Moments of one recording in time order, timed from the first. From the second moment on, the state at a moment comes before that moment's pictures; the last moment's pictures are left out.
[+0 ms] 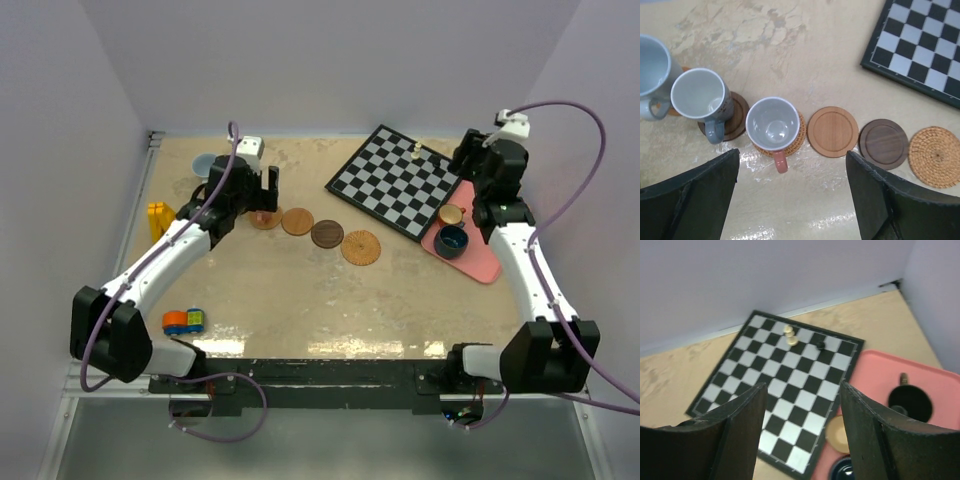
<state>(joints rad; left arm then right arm) -0.39 1.39 1.07 -0.20 -0.17 -0.16 0.06 1.26 1.10 -0.04 0.15 0.24</state>
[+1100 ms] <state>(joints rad) -0.35 1.31 1.07 -0.22 -0.01 -0.04 -0.18 1.83 1.21 -0.09 0.25 0.15</state>
